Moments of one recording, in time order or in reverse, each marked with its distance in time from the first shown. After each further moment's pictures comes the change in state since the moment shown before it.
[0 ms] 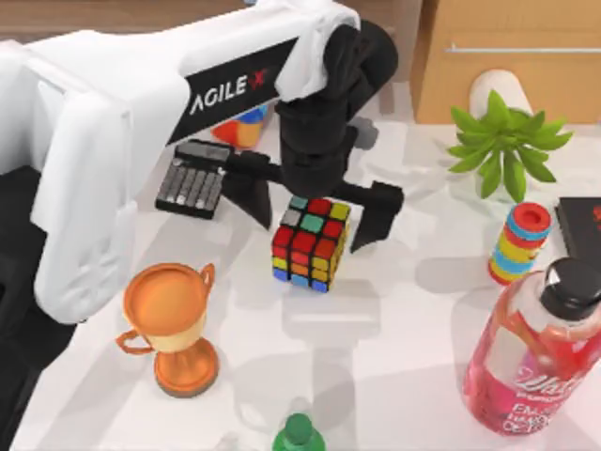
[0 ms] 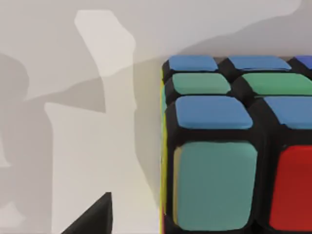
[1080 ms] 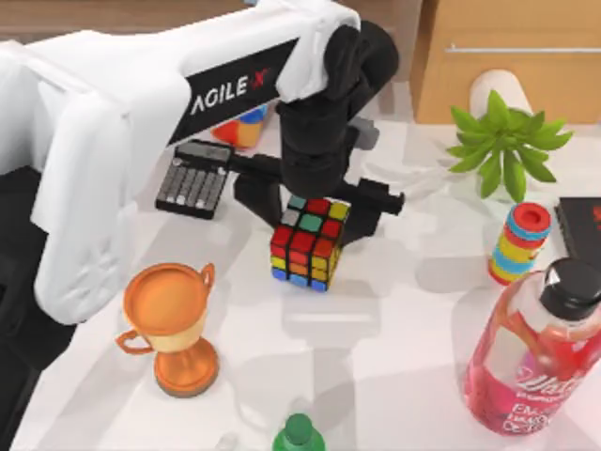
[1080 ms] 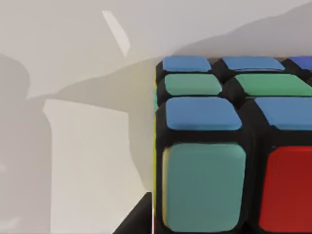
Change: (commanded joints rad) left arm 0.000 0.000 0.000 0.000 0.000 0.000; right arm 0.000 0.000 0.000 0.000 0.000 0.000
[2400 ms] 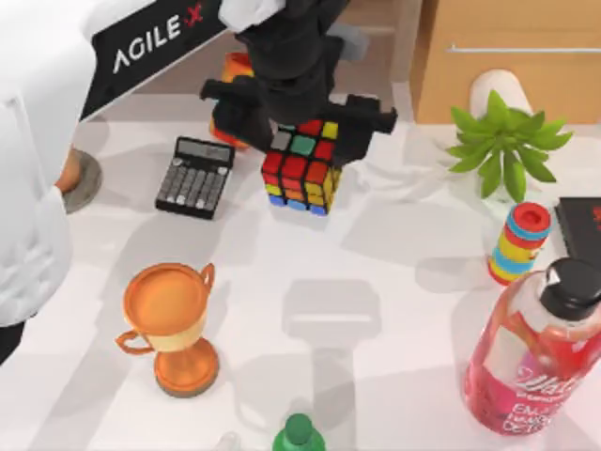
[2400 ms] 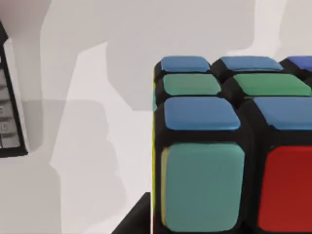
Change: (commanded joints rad) left arm 0.057 -0.146 0.066 0.005 0.000 0.042; right arm 0.000 0.000 0.000 0.000 0.000 0.000
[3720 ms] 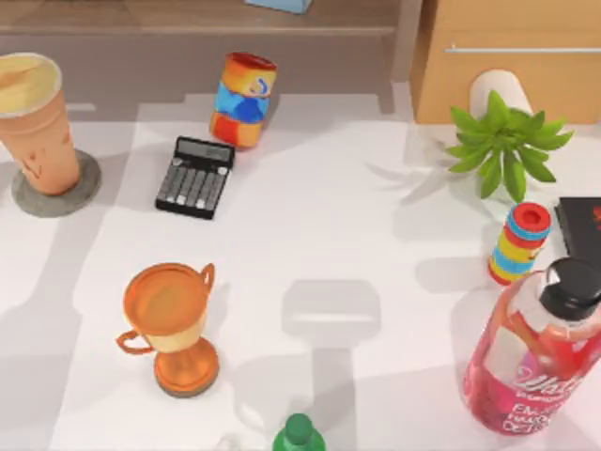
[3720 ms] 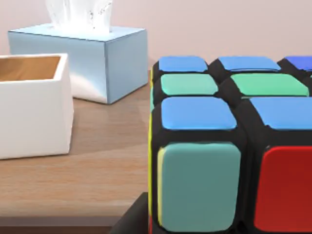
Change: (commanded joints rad) left arm 0.497 -0.767 -0.741 1.329 -0.080 0.268; right arm 0.000 0.000 0.000 0.000 0.000 0.000
